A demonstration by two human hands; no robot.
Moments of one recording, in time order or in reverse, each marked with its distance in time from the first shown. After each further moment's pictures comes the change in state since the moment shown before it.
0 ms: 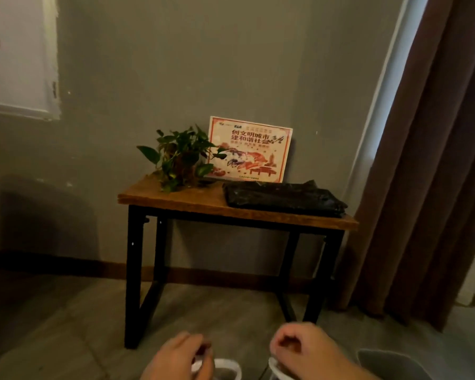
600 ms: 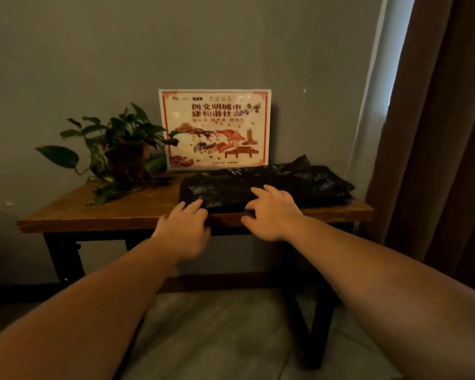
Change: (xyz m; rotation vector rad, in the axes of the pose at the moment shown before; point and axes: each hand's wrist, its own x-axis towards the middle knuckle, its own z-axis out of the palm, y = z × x) left_hand 0.378 0.096 -0.066 0.564 0.052 0.011; right_hand 0.312 0.062 -0.201 -0.671 0.230 -0.019
